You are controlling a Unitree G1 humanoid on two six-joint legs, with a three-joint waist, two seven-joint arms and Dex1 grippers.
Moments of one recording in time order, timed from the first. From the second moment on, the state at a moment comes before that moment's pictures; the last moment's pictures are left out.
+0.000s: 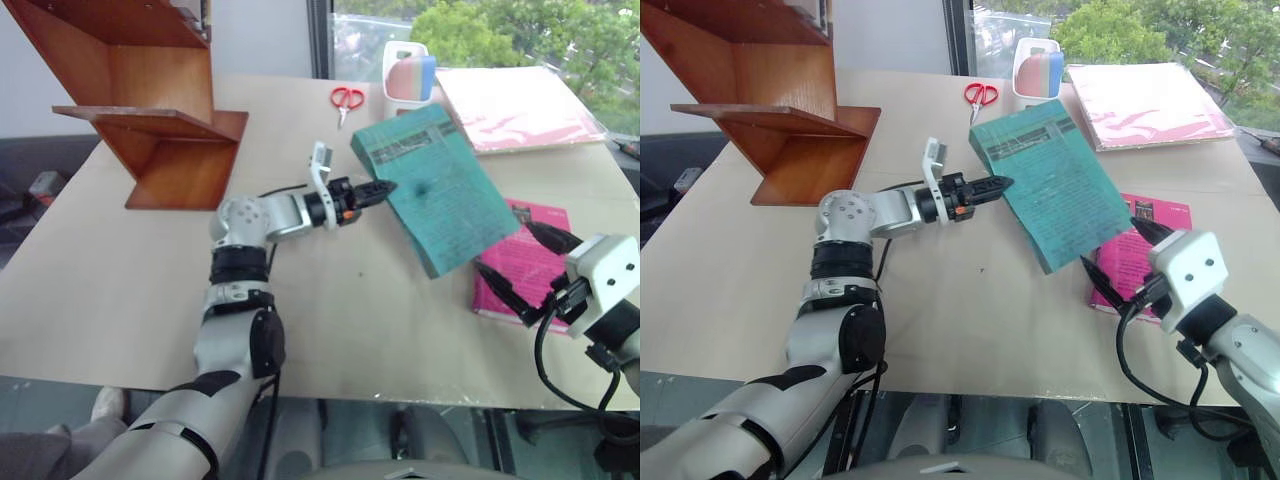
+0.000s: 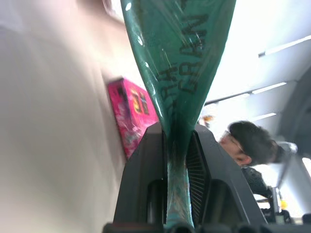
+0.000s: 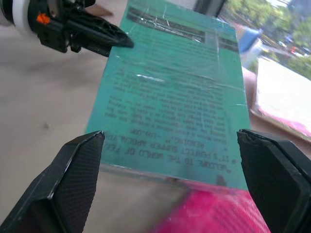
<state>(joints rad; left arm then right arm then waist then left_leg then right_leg) -0.95 0.18 0.37 0.42 -0.80 1.27 -0.45 0.19 -0.80 -0.28 -0.79 0.63 0.42 0.36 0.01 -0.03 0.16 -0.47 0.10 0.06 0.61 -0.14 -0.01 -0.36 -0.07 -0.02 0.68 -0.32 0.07</state>
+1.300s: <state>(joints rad) -1.39 1.21 -0.20 0.13 0.07 0.02 -1.46 -0.42 -0.55 -0.04 -0.06 0.35 0.12 0.75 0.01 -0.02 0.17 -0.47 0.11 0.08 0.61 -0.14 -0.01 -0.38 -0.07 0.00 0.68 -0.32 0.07</state>
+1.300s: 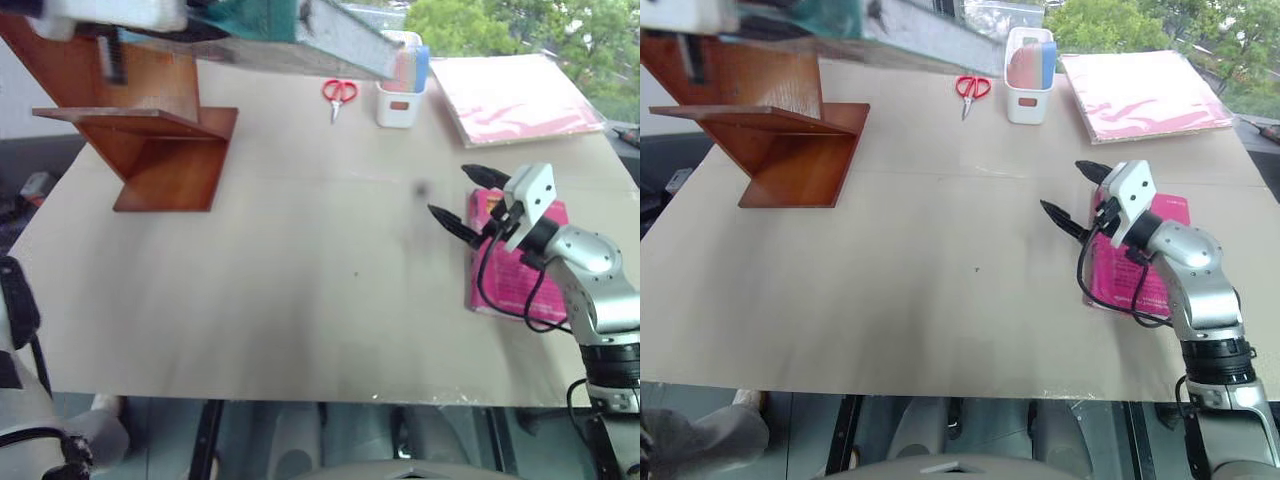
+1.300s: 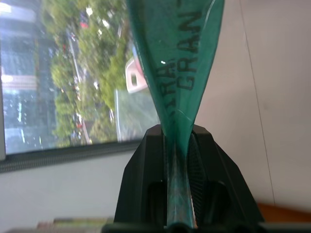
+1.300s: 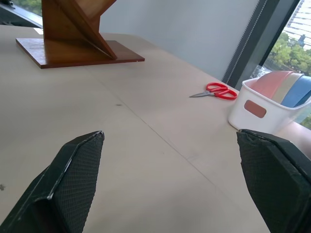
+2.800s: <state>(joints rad) -1.10 1.28 -0.16 0.49 0.40 -0.17 -1.17 -0.75 -0.27 0.06 -0.02 0.47 0.15 0.87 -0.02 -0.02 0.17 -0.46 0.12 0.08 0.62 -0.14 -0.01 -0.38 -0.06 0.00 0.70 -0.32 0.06</state>
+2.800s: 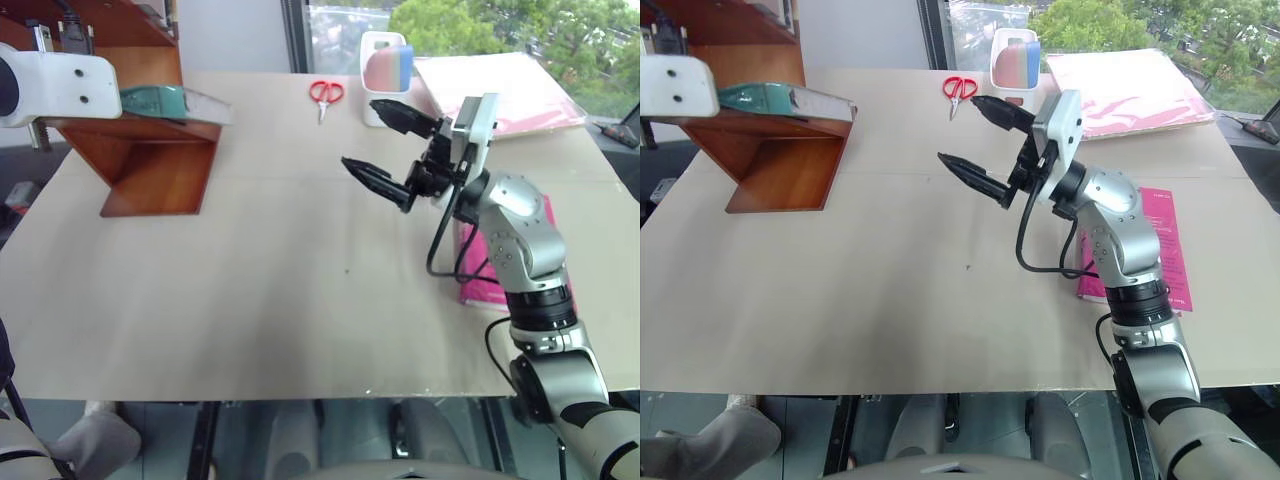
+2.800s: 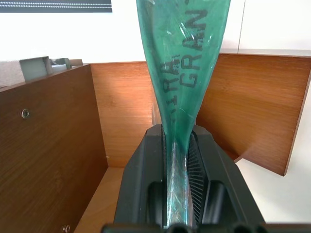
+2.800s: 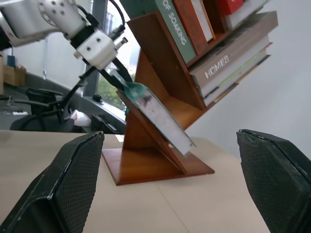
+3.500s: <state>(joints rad) -0.73 0.97 0.38 -0.49 -0.58 0.73 -0.97 -0.62 -0.43 0.04 -0.11 0.49 0.30 0.90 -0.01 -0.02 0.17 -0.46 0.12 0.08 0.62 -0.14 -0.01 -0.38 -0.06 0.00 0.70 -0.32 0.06</state>
